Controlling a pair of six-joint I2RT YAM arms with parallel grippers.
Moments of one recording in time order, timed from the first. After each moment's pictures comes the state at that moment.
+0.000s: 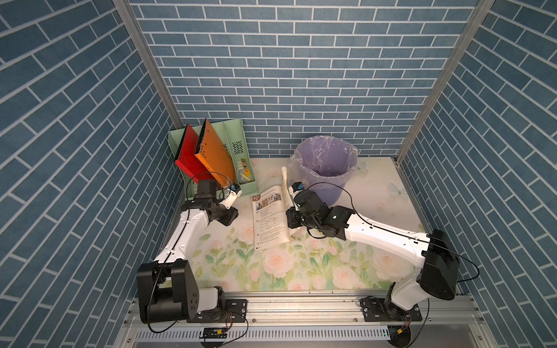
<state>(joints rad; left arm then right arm) 0.08 1.33 0.99 -0.72 0.29 0.57 1.06 1.59 1.32 -0.46 0.16 0.55</state>
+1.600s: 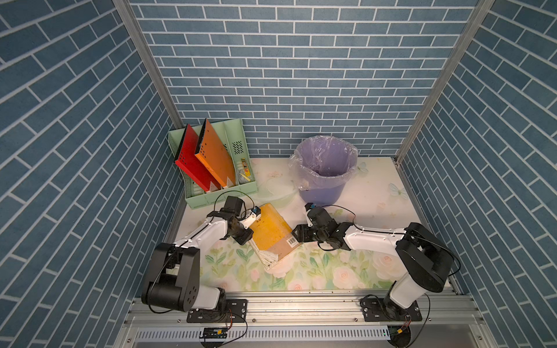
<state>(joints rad) -0.19 1.43 0.76 -0.58 0.16 0.53 0.89 1.66 0.84 0.02 -0.11 0.67</state>
